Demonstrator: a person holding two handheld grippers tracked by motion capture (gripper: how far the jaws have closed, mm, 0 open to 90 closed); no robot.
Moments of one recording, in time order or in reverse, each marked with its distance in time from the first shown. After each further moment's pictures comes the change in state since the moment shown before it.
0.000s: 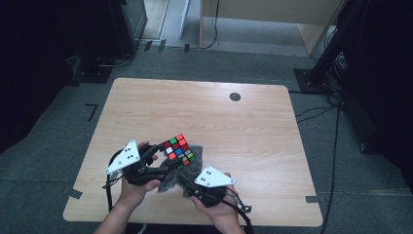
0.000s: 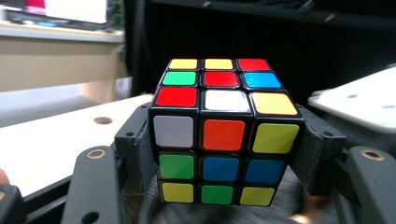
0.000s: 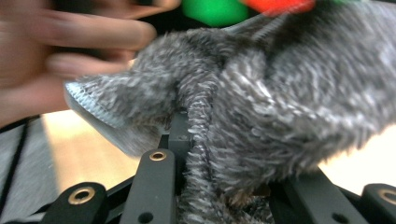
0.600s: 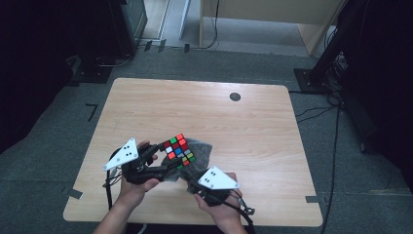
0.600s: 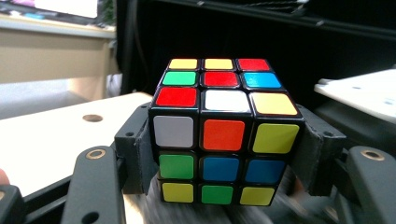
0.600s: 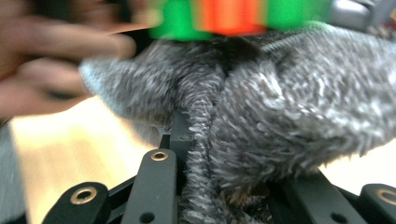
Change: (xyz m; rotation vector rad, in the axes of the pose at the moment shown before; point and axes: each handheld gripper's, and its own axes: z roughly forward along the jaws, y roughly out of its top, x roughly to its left) left arm 0.002 0.003 0.000 0.014 -0.015 -0.021; right arm -0.003 0.005 -0.012 -0.070 -0.089 -0.037
